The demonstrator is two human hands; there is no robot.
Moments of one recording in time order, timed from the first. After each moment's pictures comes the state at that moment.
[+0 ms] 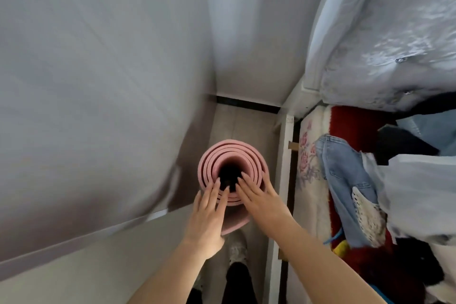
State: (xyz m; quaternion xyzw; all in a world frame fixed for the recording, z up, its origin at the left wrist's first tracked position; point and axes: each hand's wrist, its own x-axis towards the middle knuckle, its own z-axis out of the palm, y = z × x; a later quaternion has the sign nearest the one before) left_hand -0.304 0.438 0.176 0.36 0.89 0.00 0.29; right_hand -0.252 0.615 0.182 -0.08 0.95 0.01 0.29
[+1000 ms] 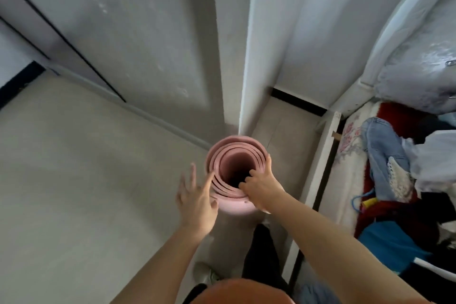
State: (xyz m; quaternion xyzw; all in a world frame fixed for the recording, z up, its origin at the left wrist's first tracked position) left_hand -0.135 0.202 0.269 -0.01 0.97 0.14 0.19; right_hand -0.157 0.382 0.277 -0.24 0.92 0.13 0.28
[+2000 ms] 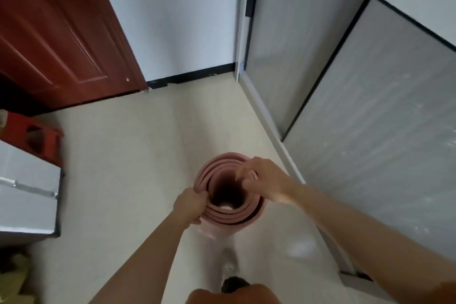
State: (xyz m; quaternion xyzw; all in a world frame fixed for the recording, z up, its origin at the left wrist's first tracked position) left_hand -0.231 -0.392 0.334 -0.47 0.69 0.51 0.18; right_hand -0.375 -0.230 0.397 -0.40 0.82 -0.26 0.31
